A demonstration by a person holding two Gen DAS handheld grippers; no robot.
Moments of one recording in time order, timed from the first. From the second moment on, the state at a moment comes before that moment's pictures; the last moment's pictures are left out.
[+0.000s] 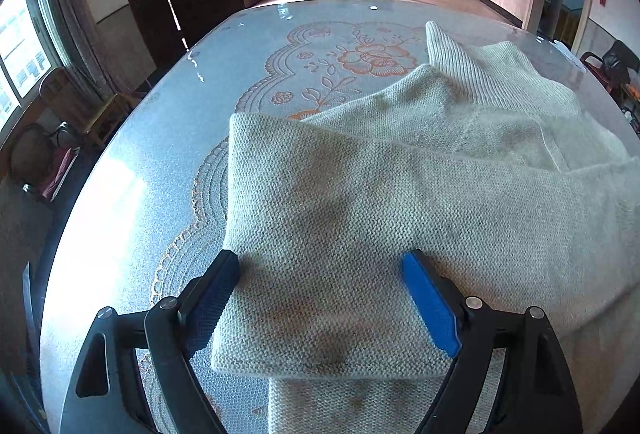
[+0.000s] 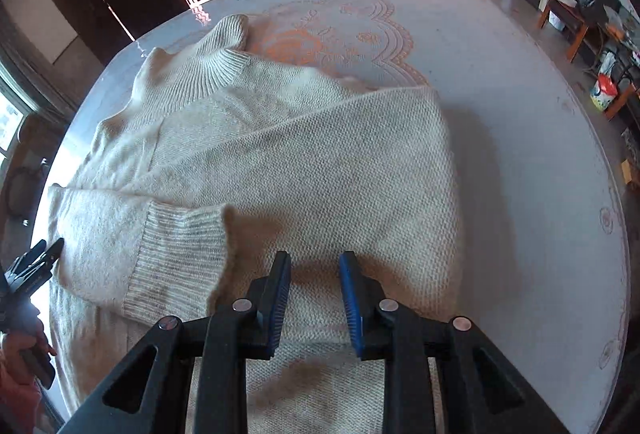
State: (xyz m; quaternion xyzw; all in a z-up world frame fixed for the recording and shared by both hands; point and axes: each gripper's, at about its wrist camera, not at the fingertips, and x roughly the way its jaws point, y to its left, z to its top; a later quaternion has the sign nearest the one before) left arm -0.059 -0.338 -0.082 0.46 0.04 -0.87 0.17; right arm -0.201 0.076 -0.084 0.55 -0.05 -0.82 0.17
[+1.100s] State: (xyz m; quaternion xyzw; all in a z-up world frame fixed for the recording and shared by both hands) left arm -0.075 -0.311 -0.055 0.46 0.03 -0.87 0.16; right arm -0.230 0.021 -0.035 0.53 0.03 -0.81 0.23
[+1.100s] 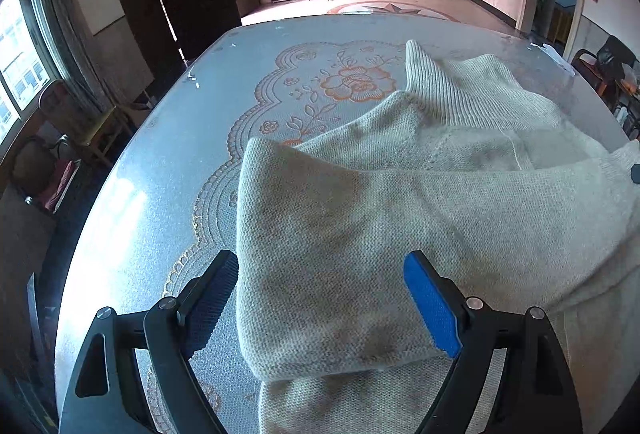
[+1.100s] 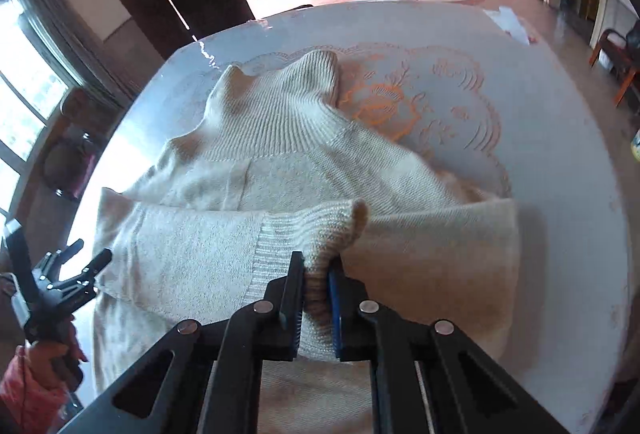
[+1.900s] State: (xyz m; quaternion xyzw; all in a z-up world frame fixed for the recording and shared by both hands) left arm -0.102 -0.291 -0.078 0.49 0.01 -0.86 0.13; right arm -0.181 -0.059 -0.084 0.49 0.26 -0.79 0.26
